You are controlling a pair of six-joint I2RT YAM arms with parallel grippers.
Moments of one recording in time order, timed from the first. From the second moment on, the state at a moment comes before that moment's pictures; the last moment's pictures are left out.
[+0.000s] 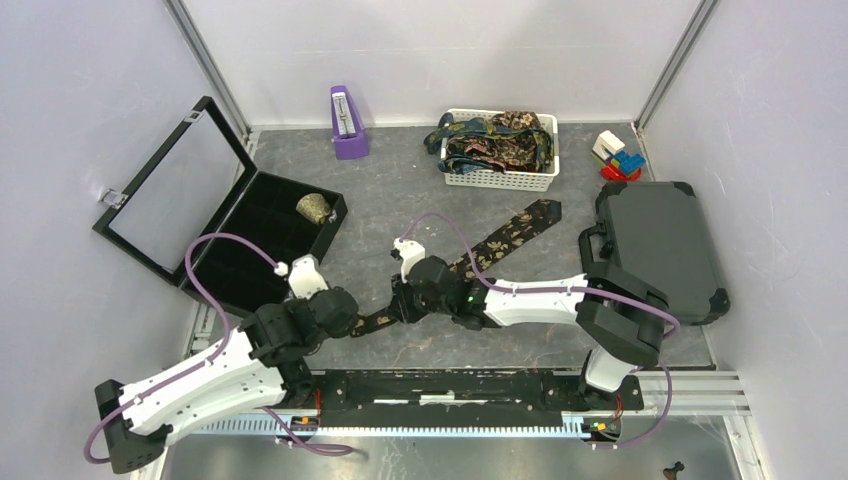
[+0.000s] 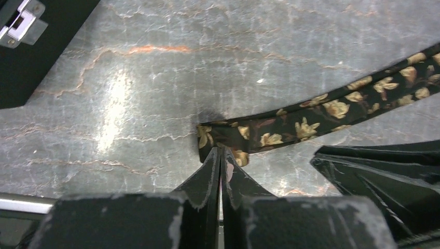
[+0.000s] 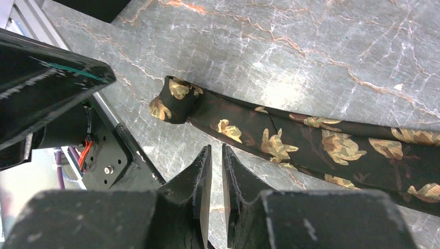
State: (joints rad) left arm -0.98 0.64 0.58 -1.00 -0.63 -1.23; right arm 1.15 1.68 0.89 0.19 0.01 0.60
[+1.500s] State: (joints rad) left arm -0.98 0.93 0.45 -0.66 -0.57 -1.25; right arm 1.11 1.71 0.84 0.33 -0.12 0.67
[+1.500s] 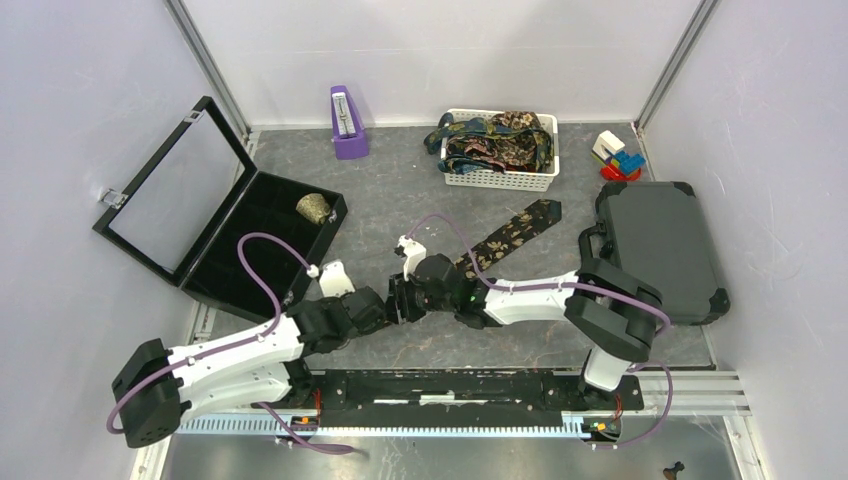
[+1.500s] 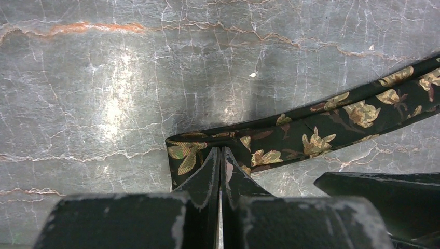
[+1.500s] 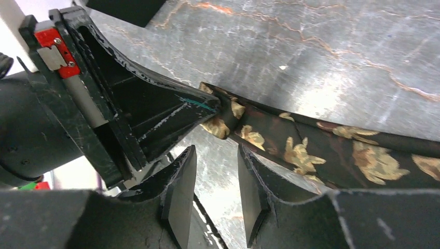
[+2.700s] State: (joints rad) left arm -0.98 0.69 0.30 -0.61 -0.57 -1.29; right arm 1.11 1.93 0.88 0.54 -0.27 0.87
